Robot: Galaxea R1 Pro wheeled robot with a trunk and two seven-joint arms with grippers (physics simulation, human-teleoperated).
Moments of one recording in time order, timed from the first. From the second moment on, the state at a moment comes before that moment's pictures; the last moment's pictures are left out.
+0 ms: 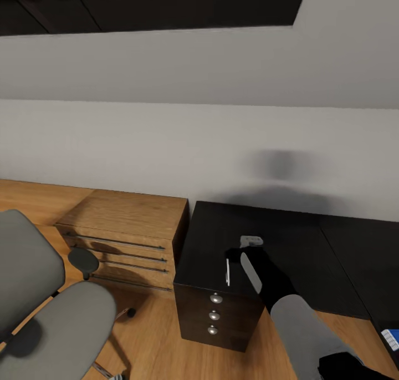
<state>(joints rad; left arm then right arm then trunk) -0.08 -0.01 0.05 -0.63 0.36 -0.09 0.14 -0.78 0.13 0.11 -0.73 -0.20 0.62 -0.26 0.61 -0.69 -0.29</state>
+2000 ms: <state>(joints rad) -0.08 -0.03 0.00 -0.63 0.36 -0.09 0.14 -0.85 0.17 0.11 -0.46 -0.25 0.73 -0.35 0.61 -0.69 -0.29</state>
